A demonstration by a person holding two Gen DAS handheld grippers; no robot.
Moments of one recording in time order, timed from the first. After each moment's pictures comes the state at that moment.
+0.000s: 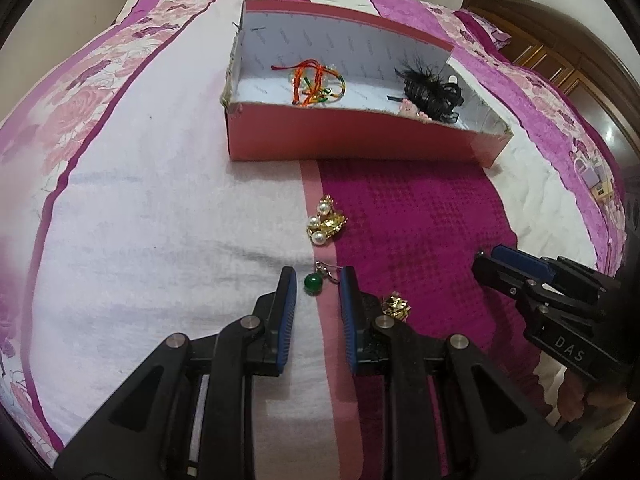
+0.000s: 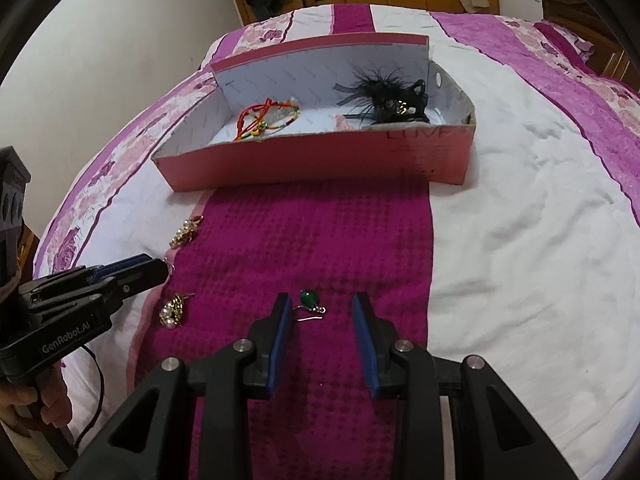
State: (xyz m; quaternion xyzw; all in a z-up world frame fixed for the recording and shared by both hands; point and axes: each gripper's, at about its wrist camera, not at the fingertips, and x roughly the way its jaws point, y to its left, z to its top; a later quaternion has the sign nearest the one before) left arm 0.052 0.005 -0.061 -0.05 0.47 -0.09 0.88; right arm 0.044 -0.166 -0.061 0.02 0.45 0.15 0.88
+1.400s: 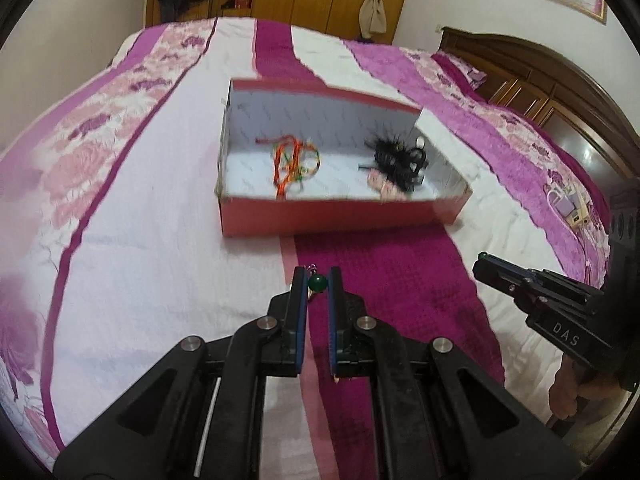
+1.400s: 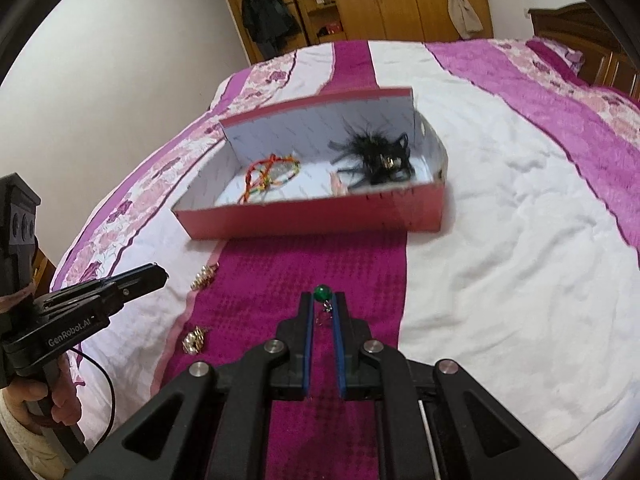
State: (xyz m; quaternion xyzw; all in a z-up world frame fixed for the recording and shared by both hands) left arm 0.046 0.006 -0.012 -0.06 0.37 -0.11 0.92; right arm 0.036 -0.190 -0.023 0.05 0.37 0.17 0.91
